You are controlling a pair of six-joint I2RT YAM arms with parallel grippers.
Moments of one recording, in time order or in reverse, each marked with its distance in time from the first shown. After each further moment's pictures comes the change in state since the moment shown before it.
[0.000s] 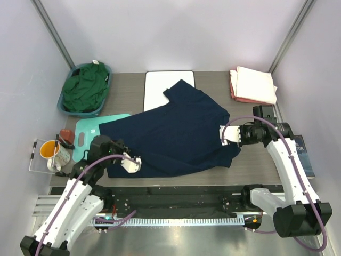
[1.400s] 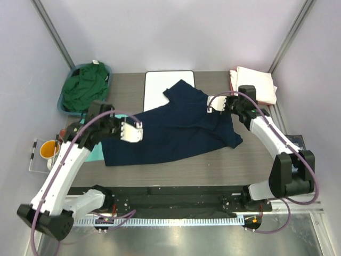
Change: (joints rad) left arm 0.000 0.400 0.620 -0.430 -0.070 -0.206; right arm 0.080 0.356 -0.009 0.840 0.030 0.230
